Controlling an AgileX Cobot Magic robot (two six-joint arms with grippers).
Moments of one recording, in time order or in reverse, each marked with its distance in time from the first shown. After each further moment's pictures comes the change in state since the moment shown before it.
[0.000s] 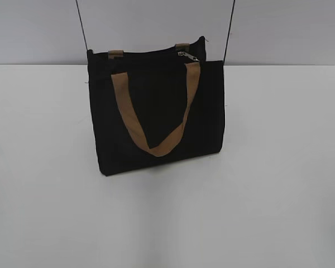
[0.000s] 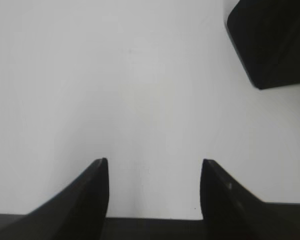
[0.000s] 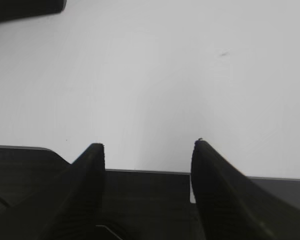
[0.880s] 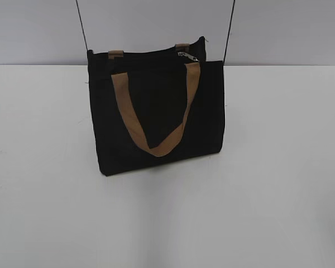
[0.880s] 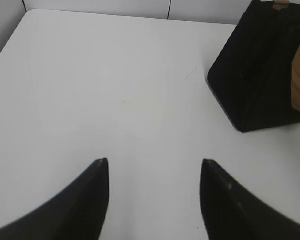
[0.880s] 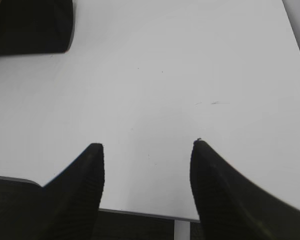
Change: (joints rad) left arm -0.001 -0.258 0.038 -0.006 -0.042 0.031; right arm 0.000 -0.103 0.057 0.009 -0.122 -0.091
